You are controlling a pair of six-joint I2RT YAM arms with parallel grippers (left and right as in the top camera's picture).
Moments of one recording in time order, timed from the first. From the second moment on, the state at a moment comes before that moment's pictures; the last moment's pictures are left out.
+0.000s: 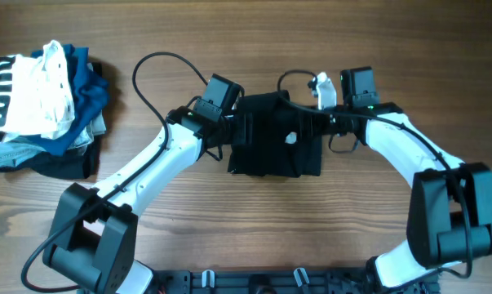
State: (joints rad) left arm -0.51 1.68 1.12 -0.53 0.09 -0.48; right arm 0.15 1.75 1.00 -0.30 -0.60 0.11
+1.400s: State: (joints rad) left arm -0.51 1.68 1.12 -0.53 0.09 -0.48; right arm 0.15 1.77 0.95 -0.20 -0.72 0.13
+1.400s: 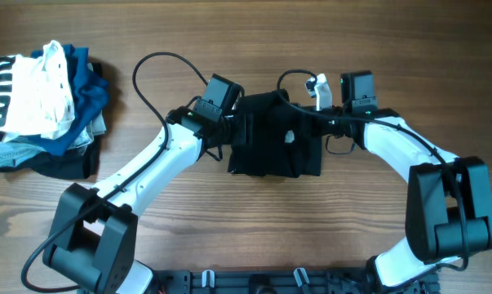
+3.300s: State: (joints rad) left arm -0.23 1.88 1.12 -0.27 0.71 -0.36; right arm 0.07 1.85 0.97 -0.37 -0.51 0.25
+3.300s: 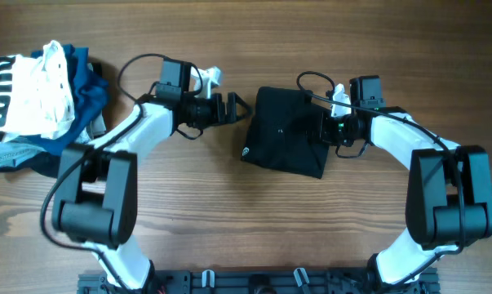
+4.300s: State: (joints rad) left arm -0.37 2.03 1.13 0.01 0.75 -0.55; right arm 0.07 1.76 0.96 -0.48 -0.50 0.28
